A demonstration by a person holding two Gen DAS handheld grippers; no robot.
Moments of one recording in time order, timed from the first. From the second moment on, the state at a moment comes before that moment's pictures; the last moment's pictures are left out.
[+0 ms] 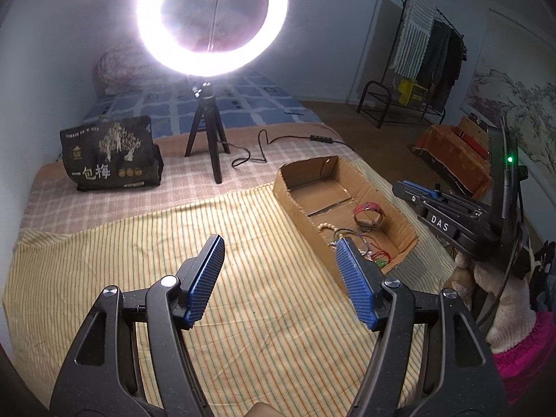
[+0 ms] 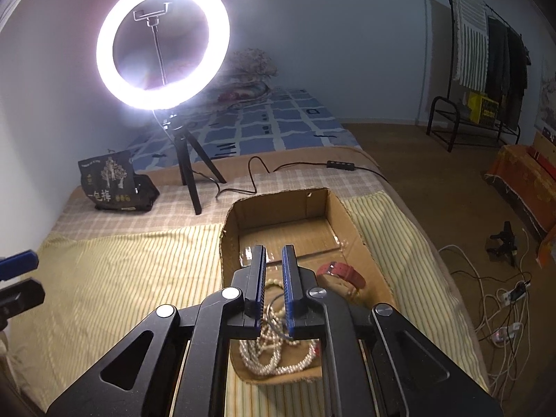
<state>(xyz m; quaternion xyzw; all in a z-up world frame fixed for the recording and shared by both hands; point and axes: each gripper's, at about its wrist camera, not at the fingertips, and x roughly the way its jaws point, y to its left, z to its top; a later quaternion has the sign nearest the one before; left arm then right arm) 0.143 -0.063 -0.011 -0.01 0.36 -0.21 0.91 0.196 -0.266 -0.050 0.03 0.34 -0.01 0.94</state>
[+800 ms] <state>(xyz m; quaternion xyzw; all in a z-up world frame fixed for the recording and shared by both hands) 0.087 -0.090 0.016 0.06 0.26 -0.17 0.95 0.125 -0.270 -0.014 0.01 0.27 -0.05 0.96</state>
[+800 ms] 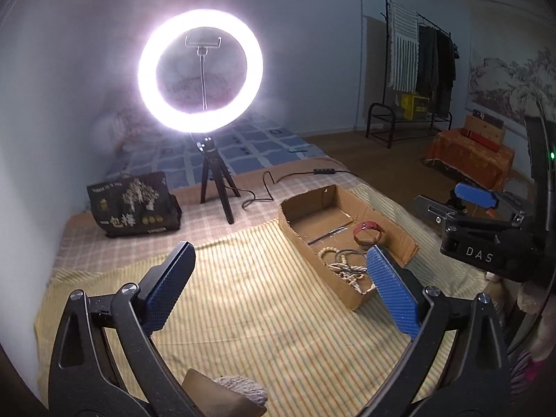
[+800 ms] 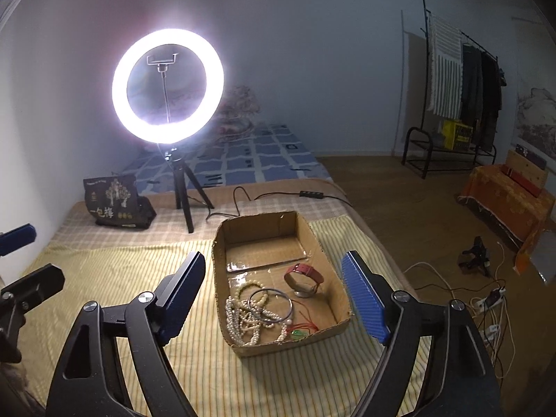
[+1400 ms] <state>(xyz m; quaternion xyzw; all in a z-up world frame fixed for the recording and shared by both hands) 0.085 -0.089 0.011 0.05 0.28 -0.17 0.94 0.122 -0.271 -0.019 -0.01 0.26 -0.06 0.96</state>
